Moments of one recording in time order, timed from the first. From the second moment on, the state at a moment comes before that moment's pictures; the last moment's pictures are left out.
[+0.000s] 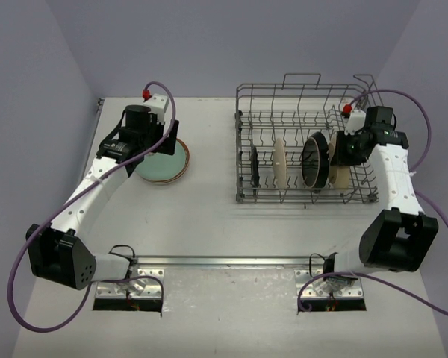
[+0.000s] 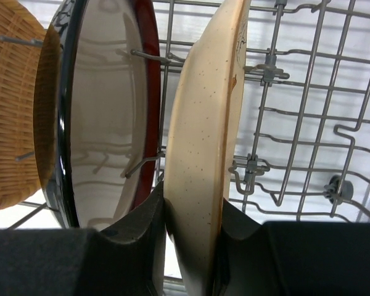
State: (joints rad) left arm -0.23 1.30 1.18 -0.47 -0.13 0.06; right arm -0.22 1.44 1.26 -0.83 -0.25 -0.22
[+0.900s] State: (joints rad) left arm -0.02 1.38 1.38 -0.55 0.09 0.00; right arm 0.07 1.40 1.70 -0.84 -0.24 -0.43
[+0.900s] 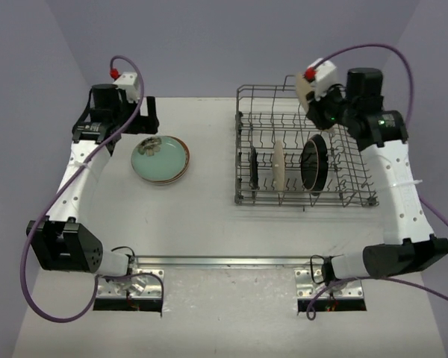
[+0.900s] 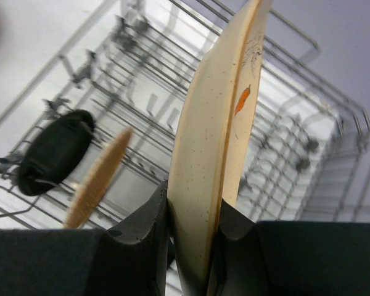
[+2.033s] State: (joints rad) left arm -0.15 1.40 1.33 -0.86 0.78 0.14; right arm 1.05 1.39 0.60 0.68 0.10 -1.74
